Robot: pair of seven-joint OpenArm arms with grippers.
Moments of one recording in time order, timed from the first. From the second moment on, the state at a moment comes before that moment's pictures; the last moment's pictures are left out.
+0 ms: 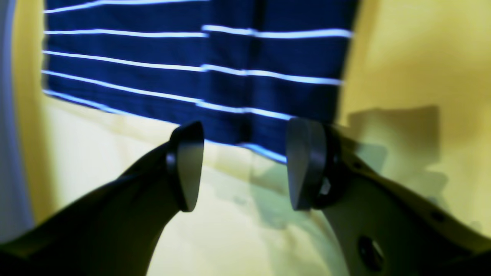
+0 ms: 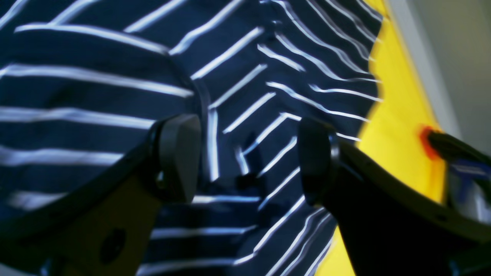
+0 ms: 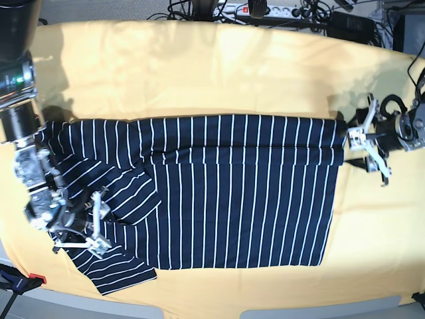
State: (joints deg) left arm -10.6 -68.7 32.3 96.0 -4.8 -40.6 3.7; right arm 36.8 33.1 -28.9 67.1 13.4 35.4 -35.2
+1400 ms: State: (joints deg) left arm -6.1 -71.1 32.4 99.7 1.1 -44.6 3.6; right arm 1.2 58.5 -28.9 99.3 8.5 21.4 -55.5
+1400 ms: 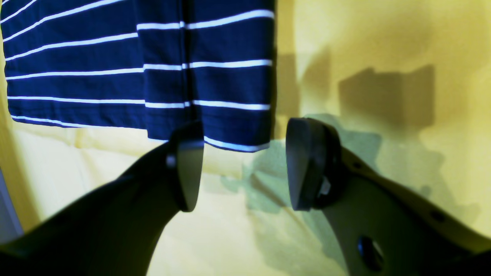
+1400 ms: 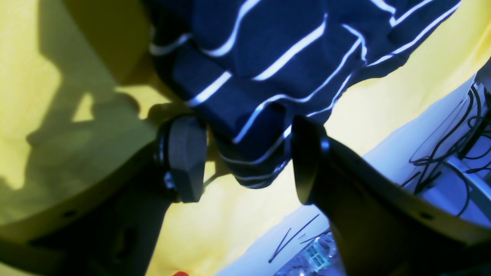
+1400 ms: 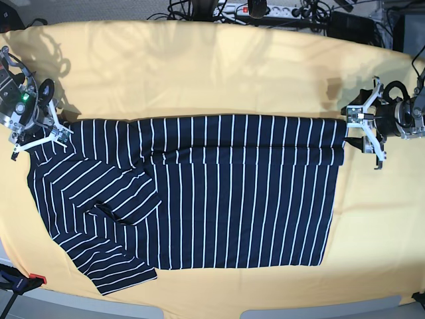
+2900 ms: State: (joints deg) left arm -5.4 -71.0 32.4 99.7 3.7 -44.6 3.7; right arm 1.2 58.0 -28.7 87.2 1.8 13.2 -52.9
